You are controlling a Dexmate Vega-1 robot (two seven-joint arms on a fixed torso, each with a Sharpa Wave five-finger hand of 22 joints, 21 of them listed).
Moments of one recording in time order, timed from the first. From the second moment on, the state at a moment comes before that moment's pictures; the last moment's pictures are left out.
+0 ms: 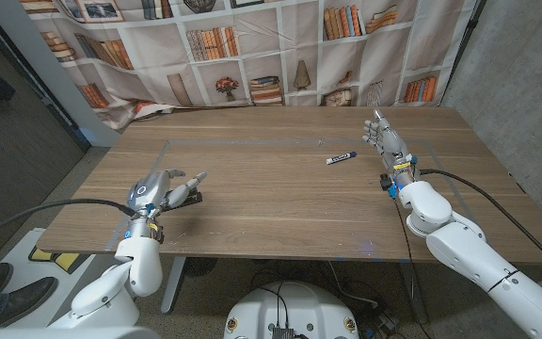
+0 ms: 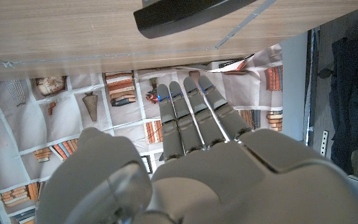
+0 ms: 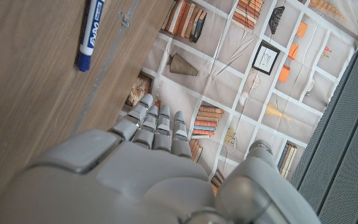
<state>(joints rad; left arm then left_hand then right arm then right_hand) 1.60 0.85 0.17 -2.21 0.47 0.57 0.65 0.51 0.08 -0.24 0.10 0.36 0.71 0.03 0.23 0.18 0.73 -0.04 0.20 0.19 0.66 -0.05 0.20 0.18 0.53 -0.02 0.25 0.18 -1.18 -0.68 -0.27 -1.88 0.47 0.10 -0.33 0.18 -0.02 0.19 -0.11 0.19 0.22 0.07 0.20 0.19 0.22 0.12 0.24 0.18 0.15 0.07 0.19 0.18 0.20 -0.04 0.26 0.18</state>
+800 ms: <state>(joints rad) 1.56 0.76 -0.02 -2.11 0.24 0.21 0.53 0.52 0.09 -0.25 0.10 0.35 0.61 0.05 0.19 0.19 0.66 0.01 0.18 0.19 0.60 -0.02 0.18 0.18 0.49 0.00 0.23 0.19 -1.22 -0.69 -0.25 -1.91 0.45 0.13 -0.33 0.18 -0.02 0.19 -0.11 0.19 0.22 0.07 0.20 0.19 0.22 0.12 0.24 0.18 0.16 0.06 0.19 0.18 0.20 -0.03 0.25 0.18</state>
